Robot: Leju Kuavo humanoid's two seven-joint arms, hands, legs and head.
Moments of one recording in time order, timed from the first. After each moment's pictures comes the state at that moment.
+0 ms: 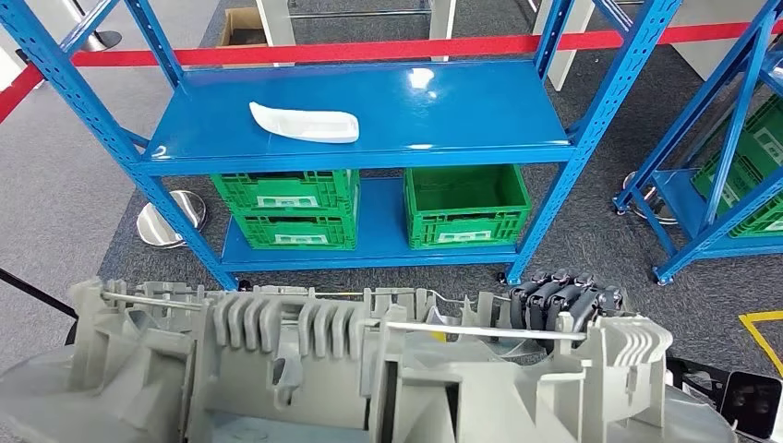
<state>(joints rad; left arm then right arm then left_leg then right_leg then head) -0.08 -0.01 1.27 -0.22 -1.01 -0.08 -0.10 -0.18 -0.17 0.28 -1.88 -0.24 0.68 -0.69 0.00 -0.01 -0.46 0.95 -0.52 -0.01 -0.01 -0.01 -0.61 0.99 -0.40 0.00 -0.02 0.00</state>
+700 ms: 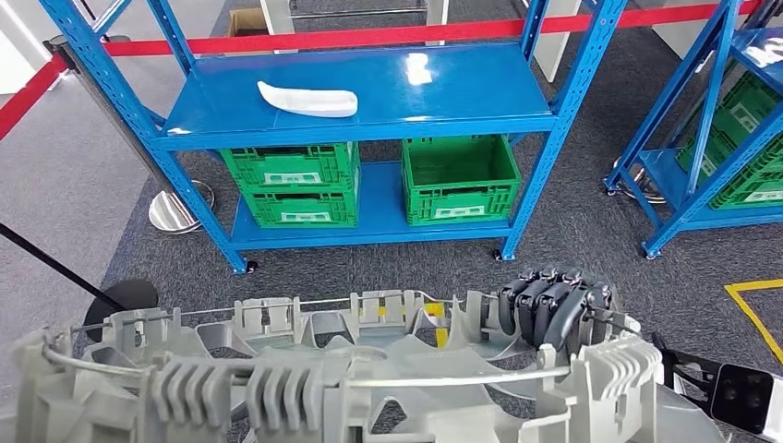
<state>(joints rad) -0.08 -0.02 1.28 -0.22 -0.98 -0.08 -0.10 -0.23 -0.16 0.32 -1.87 -0.23 0.68 -0.69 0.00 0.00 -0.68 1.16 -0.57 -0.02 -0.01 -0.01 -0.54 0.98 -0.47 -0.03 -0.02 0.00</state>
